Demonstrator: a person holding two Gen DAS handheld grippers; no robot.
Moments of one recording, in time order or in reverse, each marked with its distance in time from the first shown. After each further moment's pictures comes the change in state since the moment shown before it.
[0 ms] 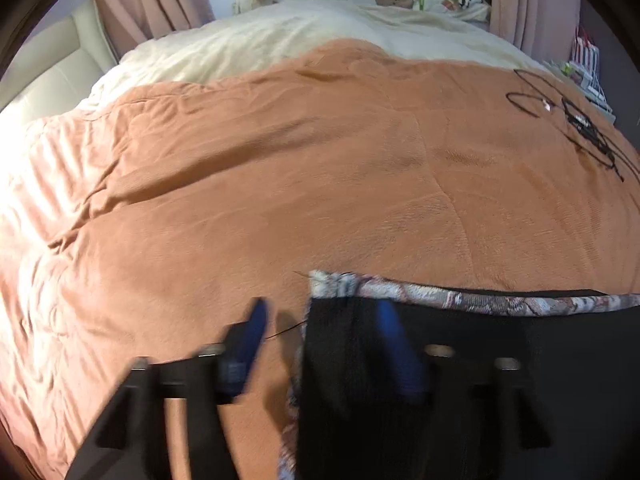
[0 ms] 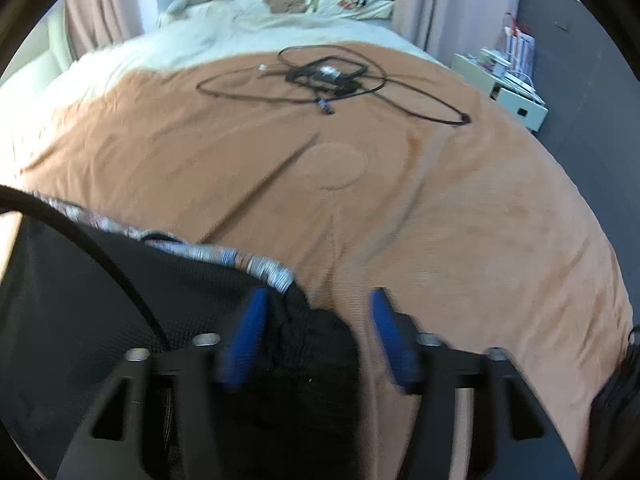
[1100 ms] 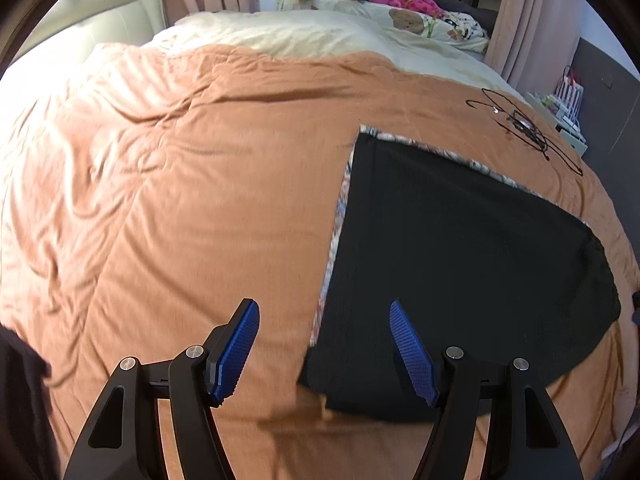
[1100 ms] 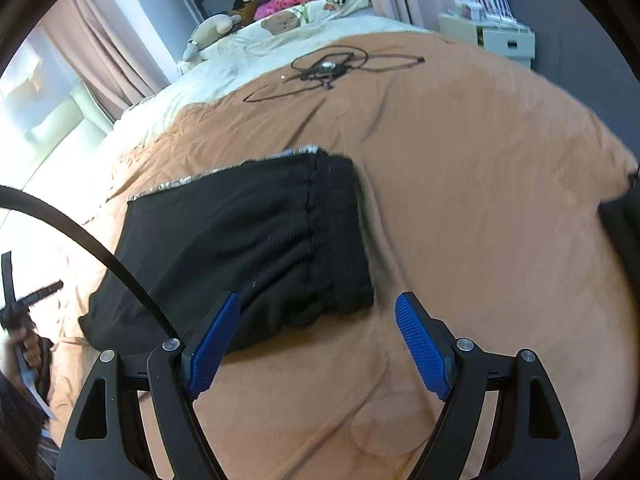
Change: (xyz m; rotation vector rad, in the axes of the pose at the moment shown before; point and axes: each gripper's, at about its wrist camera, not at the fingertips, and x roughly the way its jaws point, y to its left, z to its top) left arm -0.170 0.062 -0.179 -0.147 0.006 -0.107; right arm -0.127 -0.056 -0.116 0.248 0.041 0.253
